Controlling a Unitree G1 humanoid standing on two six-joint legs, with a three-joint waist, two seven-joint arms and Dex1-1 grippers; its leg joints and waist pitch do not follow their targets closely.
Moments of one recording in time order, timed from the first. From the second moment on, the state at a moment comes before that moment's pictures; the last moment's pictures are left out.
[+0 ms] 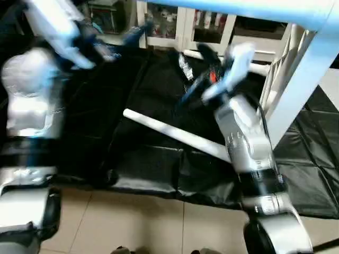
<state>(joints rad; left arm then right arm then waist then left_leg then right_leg) -0.82 0.51 0.12 0.27 -0.32 -0.36 -0.83 -0.76 0.02 -0.04 0.29 0.40 -0.02 0.43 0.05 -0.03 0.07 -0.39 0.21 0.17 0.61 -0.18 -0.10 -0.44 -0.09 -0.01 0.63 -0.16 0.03</state>
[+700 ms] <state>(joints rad) -0.77 0.56 0.13 0.20 -0.32 -0.31 -0.83 -0.85 0.02 -0.02 0.20 0.43 -0.10 0.58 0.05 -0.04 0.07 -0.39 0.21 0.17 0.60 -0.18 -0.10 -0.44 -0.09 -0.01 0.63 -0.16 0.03</state>
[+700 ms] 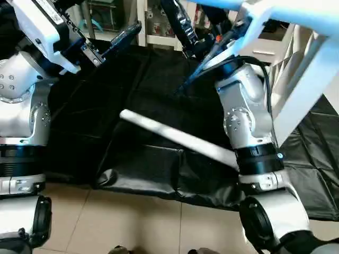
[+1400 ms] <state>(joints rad) -0.85 0.62 -0.02 0.11 -0.17 -0.34 -0.93 -0.50 -0.10 0.19 0.00 0.34 0.11 0.63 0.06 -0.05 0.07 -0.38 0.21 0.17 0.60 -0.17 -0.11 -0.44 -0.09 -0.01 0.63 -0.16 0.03</state>
